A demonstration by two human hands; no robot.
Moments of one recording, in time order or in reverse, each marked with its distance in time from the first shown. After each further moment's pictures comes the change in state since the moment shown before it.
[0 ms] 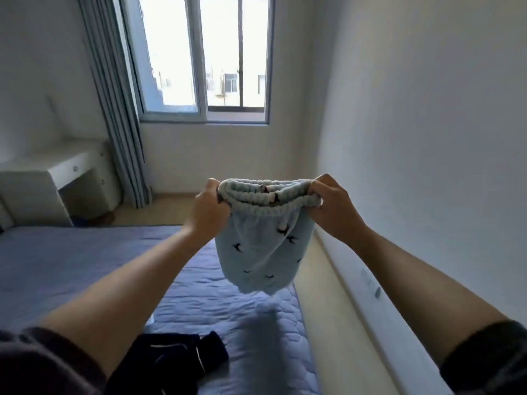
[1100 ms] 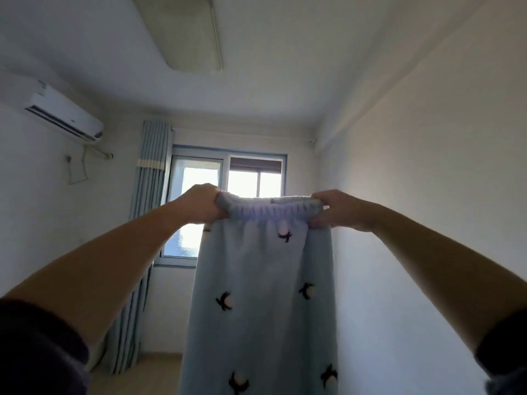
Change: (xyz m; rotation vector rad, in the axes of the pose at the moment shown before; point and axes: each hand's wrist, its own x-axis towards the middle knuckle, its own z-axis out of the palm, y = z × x) left_hand 0.242 0.176 -0.186 0.584 0.128 0.384; right_hand 0.318 -0.048 -0.140 0.155 -0.294 -0.047
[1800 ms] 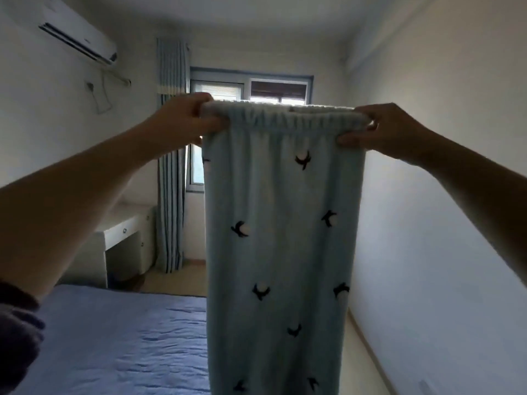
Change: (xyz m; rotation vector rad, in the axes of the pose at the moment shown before) left_hand -0.159 -0.096 -0.096 -0.591 0.103 0.176; right_hand -0.078 -0.118 0.070 0.108 0.162 -0.214
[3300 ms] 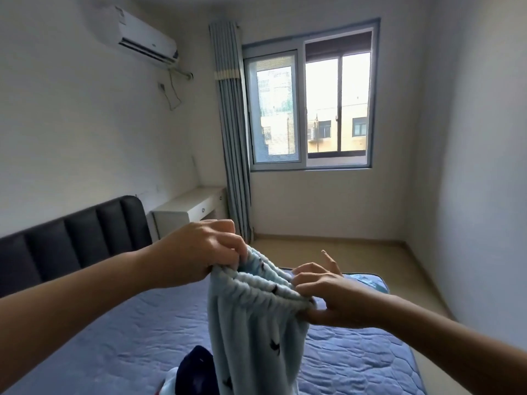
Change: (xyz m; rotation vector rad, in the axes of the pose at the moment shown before) left_hand -0.186 -0.014 0.035 0.679 -0.643 0.429; right_hand -0.166 0.047 0.254 -0.074 -0.591 -0.295
